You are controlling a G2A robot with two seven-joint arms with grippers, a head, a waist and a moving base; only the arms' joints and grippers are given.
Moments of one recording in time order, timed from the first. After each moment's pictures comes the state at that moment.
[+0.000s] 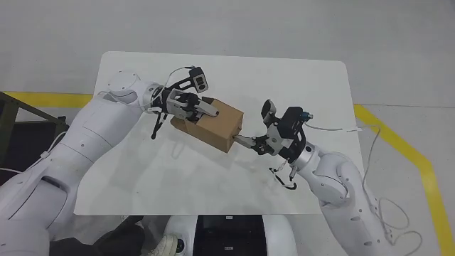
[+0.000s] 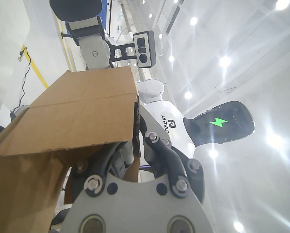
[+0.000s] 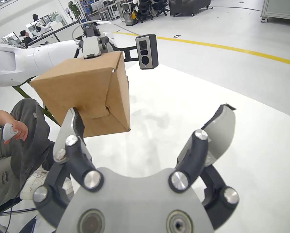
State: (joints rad) left arm 0.64 -0.92 -0.67 -1.18 -1.14 -0.05 -1.54; right arm -1.46 -1.26 1.21 -1.90 -0.95 -0.55 0.22
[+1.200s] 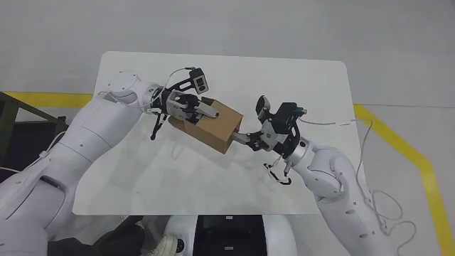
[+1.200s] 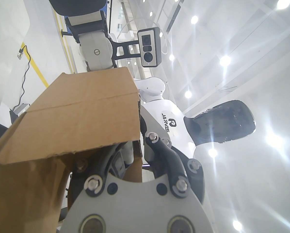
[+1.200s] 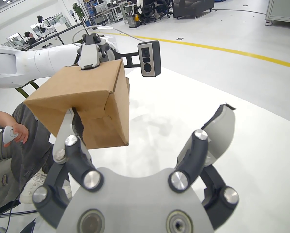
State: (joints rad) left arm 0.63 -0.91 -0.64 -1.19 -1.16 -0.06 -1.54; right arm -1.40 -1.26 1.16 -1.86 -0.93 -0.53 0.20
